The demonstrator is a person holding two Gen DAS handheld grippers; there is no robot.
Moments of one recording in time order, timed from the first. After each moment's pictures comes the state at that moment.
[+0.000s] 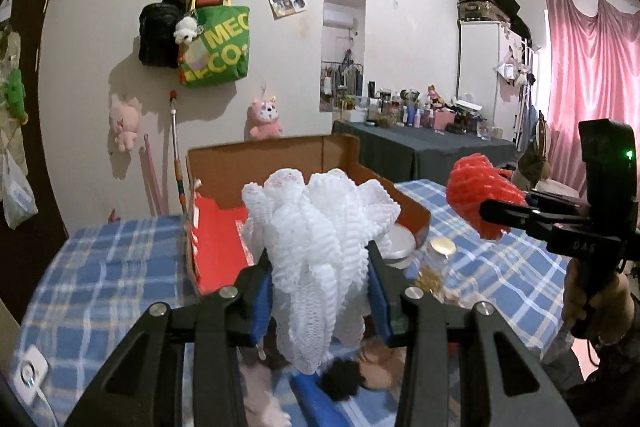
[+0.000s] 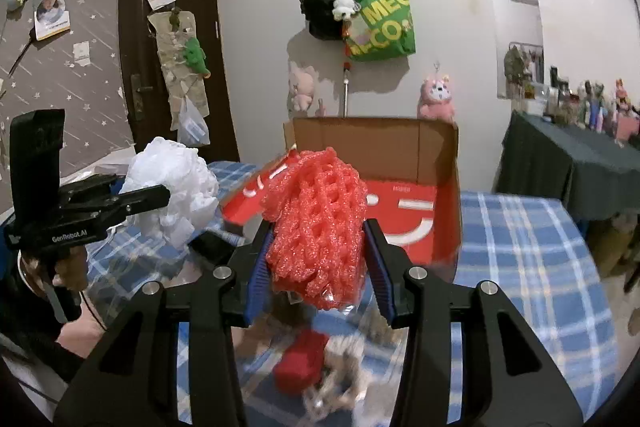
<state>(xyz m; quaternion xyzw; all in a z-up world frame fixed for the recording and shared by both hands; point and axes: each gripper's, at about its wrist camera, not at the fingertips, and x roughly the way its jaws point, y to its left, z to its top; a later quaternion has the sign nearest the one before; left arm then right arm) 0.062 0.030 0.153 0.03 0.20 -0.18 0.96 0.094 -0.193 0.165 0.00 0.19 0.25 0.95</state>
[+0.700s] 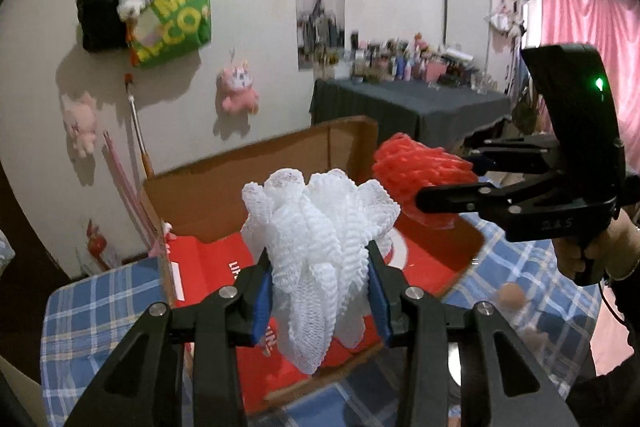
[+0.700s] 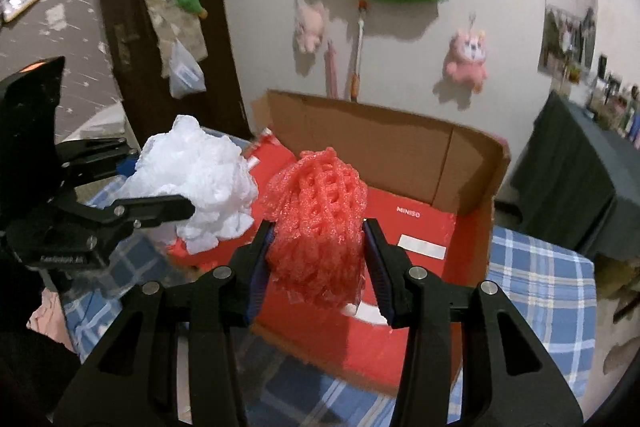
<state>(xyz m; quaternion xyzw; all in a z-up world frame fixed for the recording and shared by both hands) 0.230 0.014 0.188 0.09 0.28 -0.23 0.93 0.298 -0.137 0.184 -0.05 0.33 0.27 0.90</state>
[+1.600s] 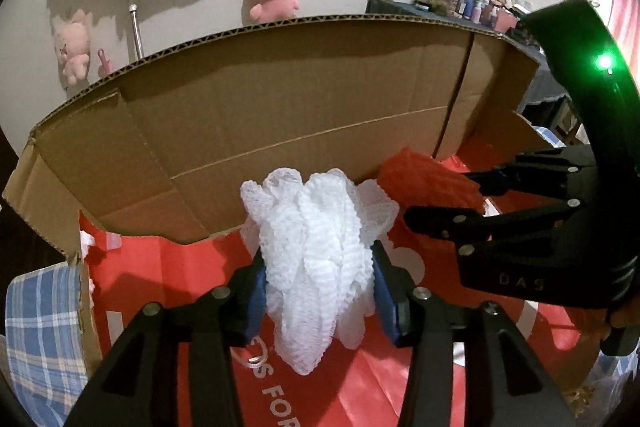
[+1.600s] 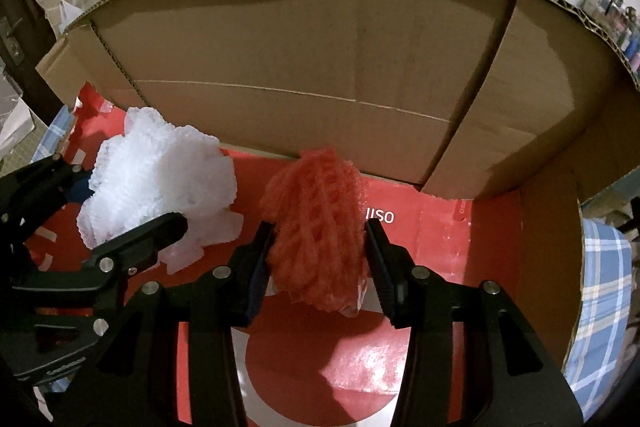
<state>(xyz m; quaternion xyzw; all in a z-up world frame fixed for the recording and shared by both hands) 0.427 -0.002 0.080 0.07 0.43 -0.15 0.89 0.477 -0.123 0.074 -0.05 0.51 0.15 0.85</state>
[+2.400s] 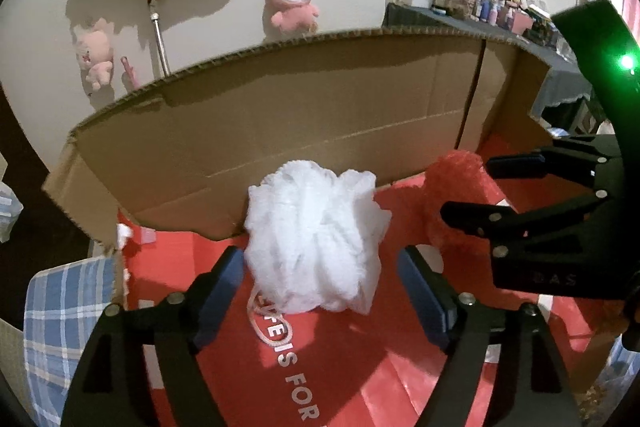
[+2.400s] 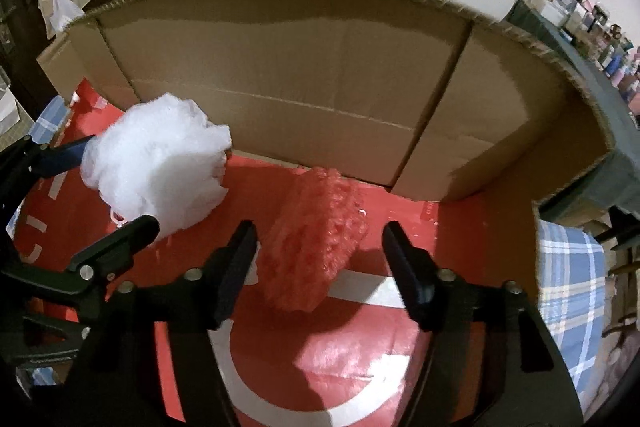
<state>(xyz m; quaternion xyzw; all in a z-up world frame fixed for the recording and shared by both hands) 0.422 0.001 0.087 0.09 0.41 -0.12 0.90 0.450 -0.116 0.106 -0.08 0.48 0.12 0.86</state>
